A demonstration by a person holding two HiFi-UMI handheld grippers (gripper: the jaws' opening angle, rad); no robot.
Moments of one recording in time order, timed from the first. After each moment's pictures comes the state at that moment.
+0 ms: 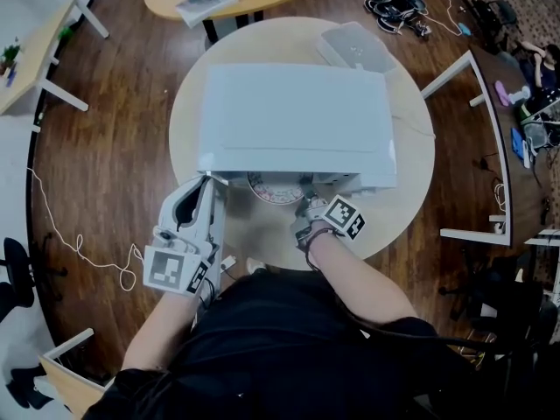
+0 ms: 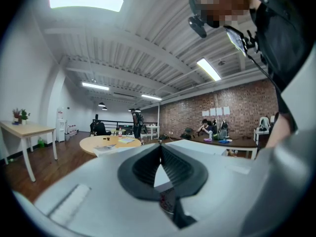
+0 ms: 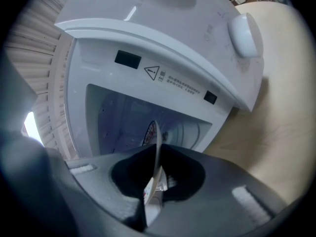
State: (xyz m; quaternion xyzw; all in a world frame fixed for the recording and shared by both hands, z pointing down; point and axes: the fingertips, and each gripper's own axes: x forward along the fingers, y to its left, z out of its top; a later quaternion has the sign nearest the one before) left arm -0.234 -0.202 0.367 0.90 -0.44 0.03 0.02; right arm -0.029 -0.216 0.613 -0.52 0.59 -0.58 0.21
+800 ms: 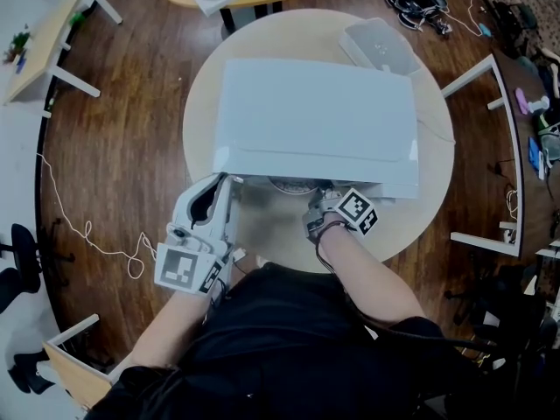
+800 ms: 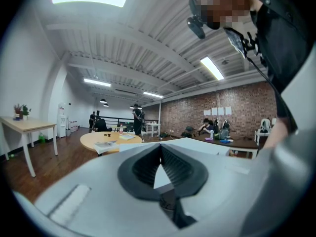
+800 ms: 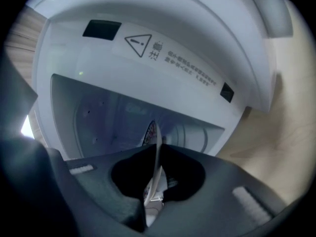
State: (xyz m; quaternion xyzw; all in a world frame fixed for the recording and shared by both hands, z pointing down) left arm -0.236 -0.215 0.373 0.89 -0.45 0.04 0.04; right arm -0.030 -0.244 0.624 -0.53 0.57 -0.59 0.21
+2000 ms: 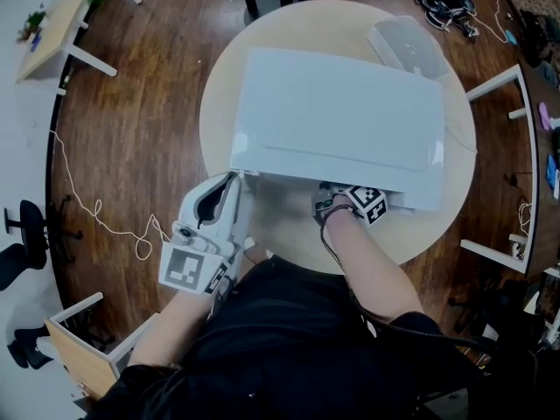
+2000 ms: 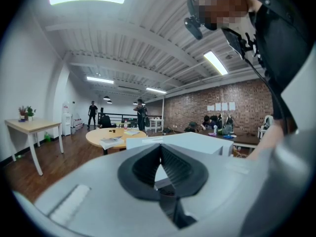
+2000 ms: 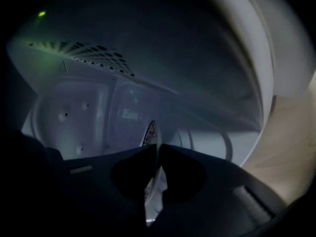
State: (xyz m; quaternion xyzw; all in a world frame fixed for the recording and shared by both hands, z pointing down) left arm -0.253 -0.215 0.382 0.88 -0.46 0.07 0.05; right arm -0.033 -0.286 0.639 -0.56 0.55 -0.58 0.24
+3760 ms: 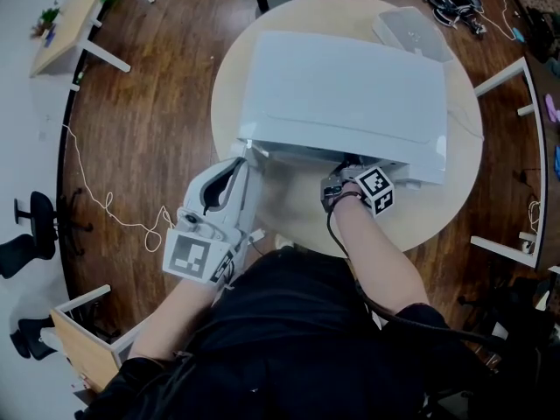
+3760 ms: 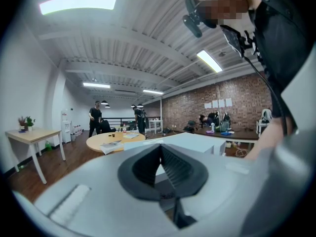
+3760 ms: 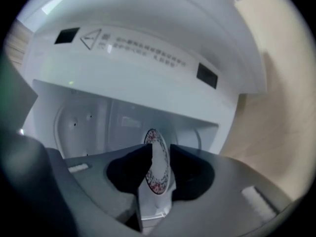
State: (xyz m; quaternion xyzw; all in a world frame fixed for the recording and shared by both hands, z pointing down) left arm -0.243 -0.182 0.365 0.88 -0.46 0.08 0.01; right arm -0.019 -0.262 0.649 -0.57 0.51 -0.58 0.28
